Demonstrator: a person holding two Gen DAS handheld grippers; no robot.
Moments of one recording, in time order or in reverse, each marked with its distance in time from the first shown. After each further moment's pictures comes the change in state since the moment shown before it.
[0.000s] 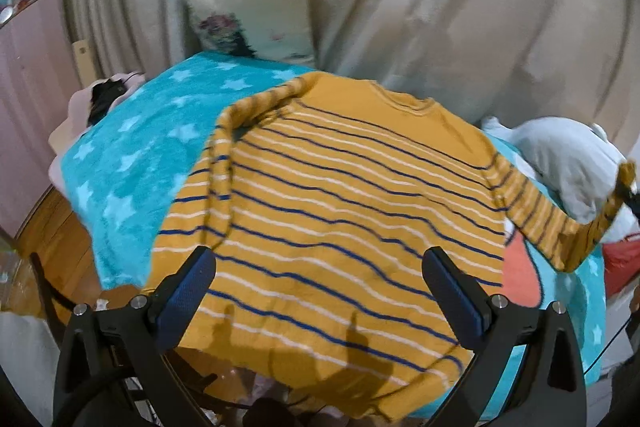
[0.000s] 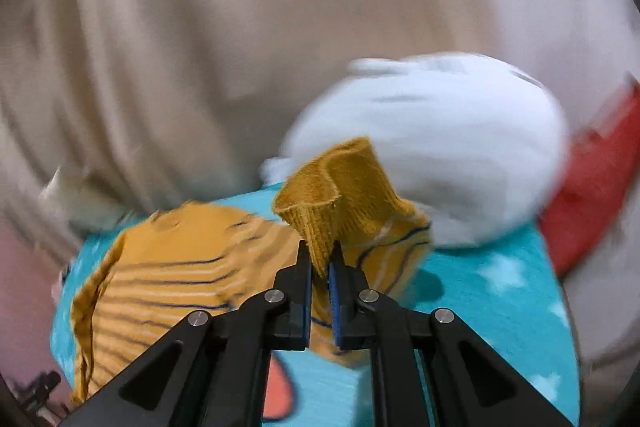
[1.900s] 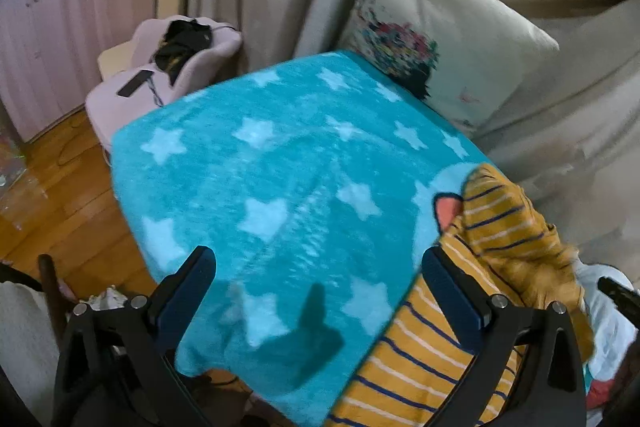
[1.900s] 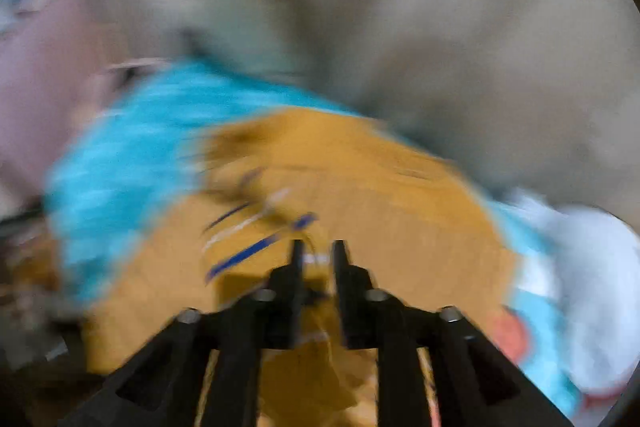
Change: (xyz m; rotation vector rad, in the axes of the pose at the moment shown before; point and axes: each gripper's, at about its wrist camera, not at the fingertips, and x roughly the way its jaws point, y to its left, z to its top) left arm 0.082 0.231 0.090 -0.354 0.013 0.058; right arm 0.167 0.282 -0.018 -0.518 0.322 -0.051
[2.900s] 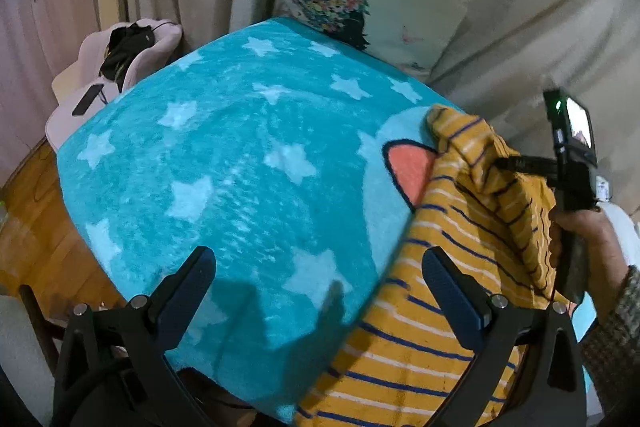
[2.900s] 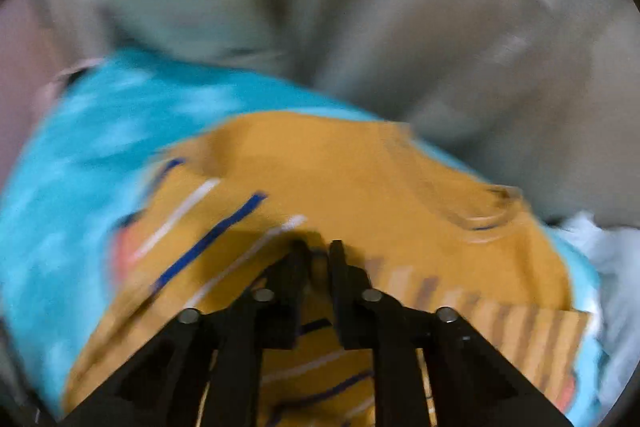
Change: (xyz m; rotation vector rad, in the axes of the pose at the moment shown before) left arm 0.021 -0.043 -0.018 0.164 0.093 -0.072; right arm 0.144 0.086 0.076 0.016 0.090 -0.055
